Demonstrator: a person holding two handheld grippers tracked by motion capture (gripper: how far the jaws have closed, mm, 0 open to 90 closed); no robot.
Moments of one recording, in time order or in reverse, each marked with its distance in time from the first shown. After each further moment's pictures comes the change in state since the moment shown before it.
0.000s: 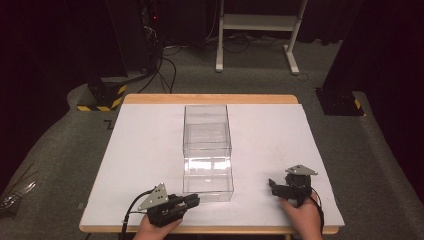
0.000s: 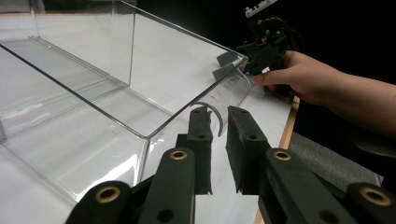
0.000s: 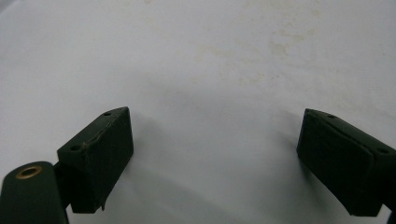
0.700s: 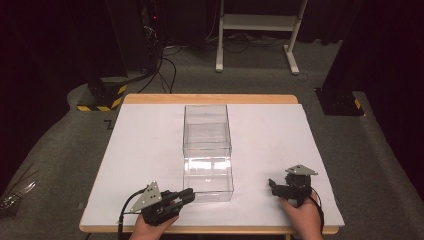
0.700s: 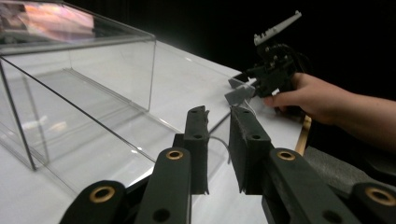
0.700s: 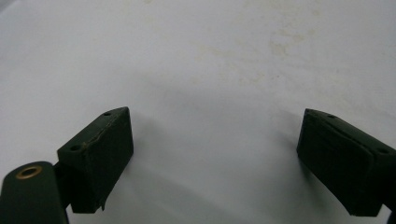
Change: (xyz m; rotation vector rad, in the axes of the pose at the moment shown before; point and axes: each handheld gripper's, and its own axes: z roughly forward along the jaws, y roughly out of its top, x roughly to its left) left arm -0.002 0.015 -0.015 -0.082 0.066 0.033; right arm 0.000 0.000 0.000 0.001 0.001 0.000
